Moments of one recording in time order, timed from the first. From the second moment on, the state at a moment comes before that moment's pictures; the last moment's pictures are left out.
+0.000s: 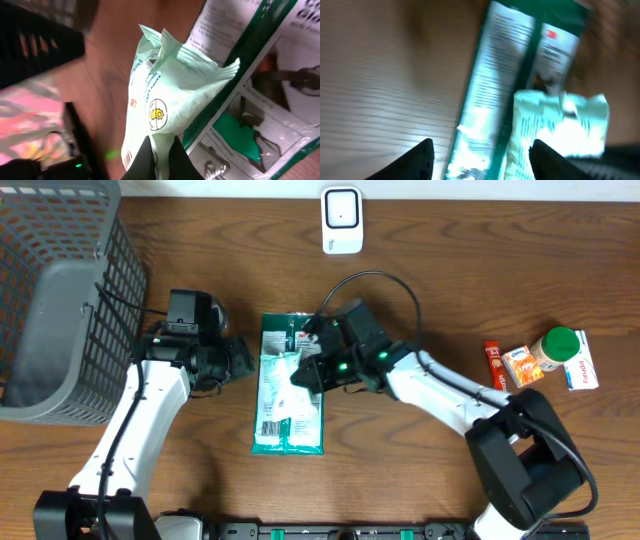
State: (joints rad) left arm -0.08 1.45 1.00 -0.79 0.29 -0.40; right arm 0.60 1.83 1.08 -0.18 -0.71 0.44
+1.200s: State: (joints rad) left arm -0.06 1.45 1.00 -0.63 0.92 -0.25; right arm 0.46 1.83 1.08 0.08 -1.23 0.48
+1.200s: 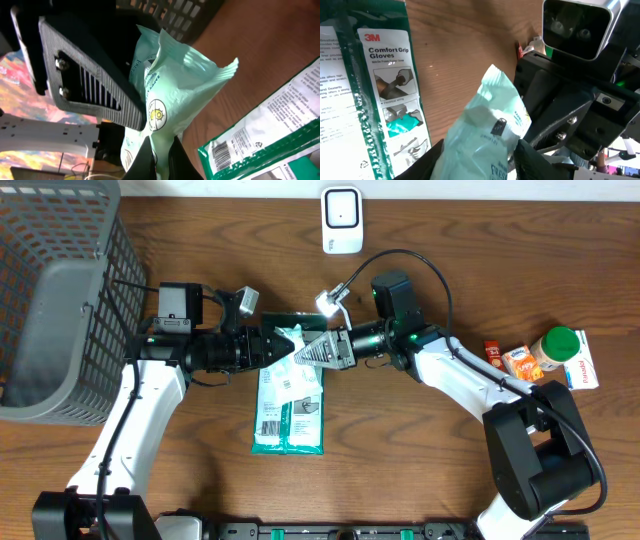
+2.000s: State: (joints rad) left arm -0.02 1.45 1.00 -0.58 1.02 -0.30; right arm 0.44 1.83 1.08 0.10 -1.30 0.48
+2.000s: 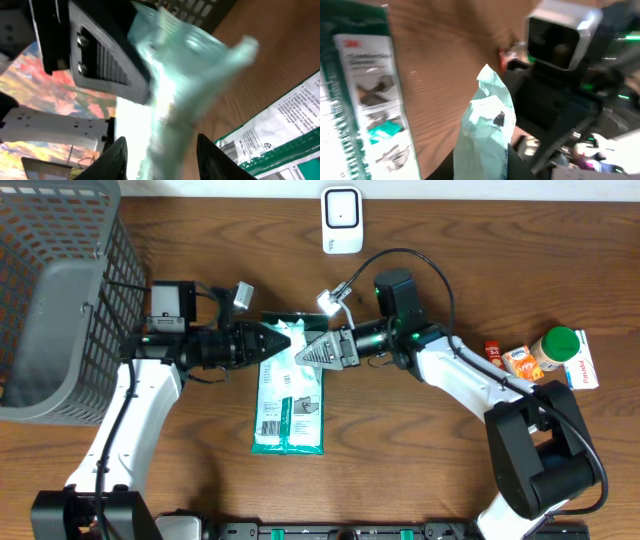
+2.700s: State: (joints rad) left arm 0.01 1.45 1.00 -0.58 1.27 -0.30; right arm 0.39 1.83 1.08 0.36 -1.47 0.60
